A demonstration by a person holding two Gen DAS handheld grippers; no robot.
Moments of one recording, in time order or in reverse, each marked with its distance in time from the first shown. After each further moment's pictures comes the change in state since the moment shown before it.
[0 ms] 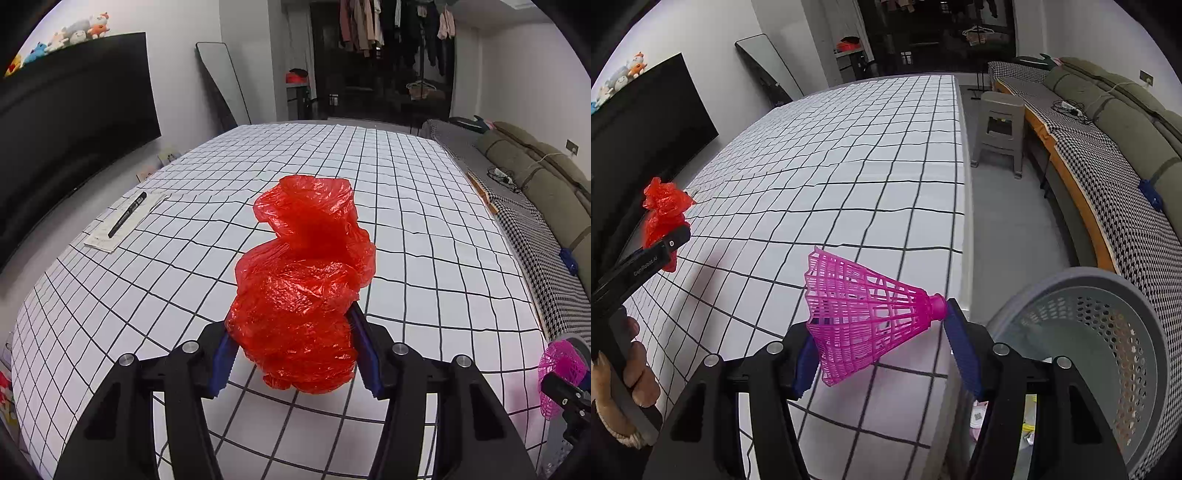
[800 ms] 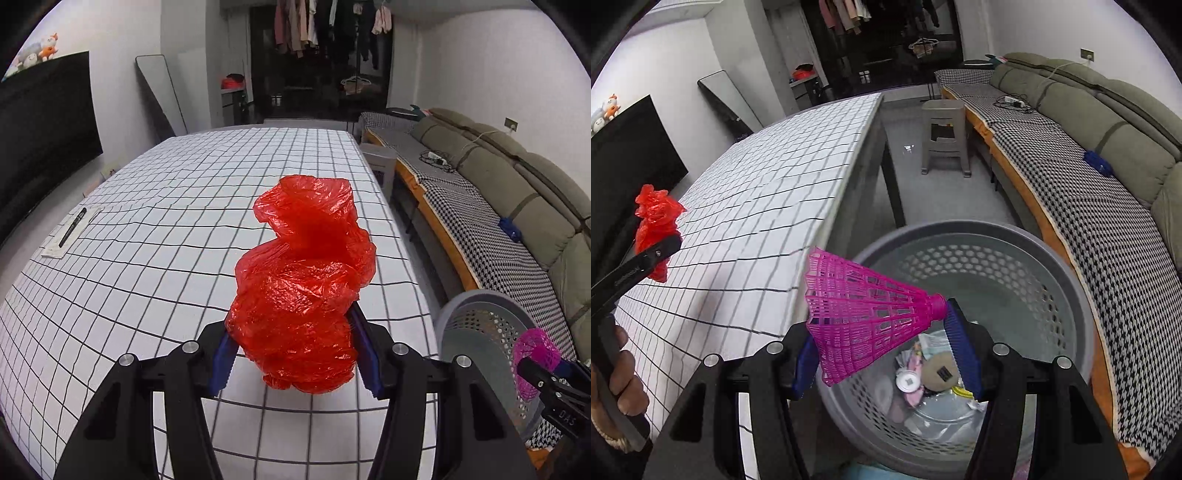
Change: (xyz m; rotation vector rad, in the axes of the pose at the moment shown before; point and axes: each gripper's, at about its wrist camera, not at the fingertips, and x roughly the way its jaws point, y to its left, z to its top) left arm -0.081 -0.101 -0.040 0.118 -0.008 -0.219; right arm -0.093 -0.104 -0.074 0.133 -0.083 -0.094
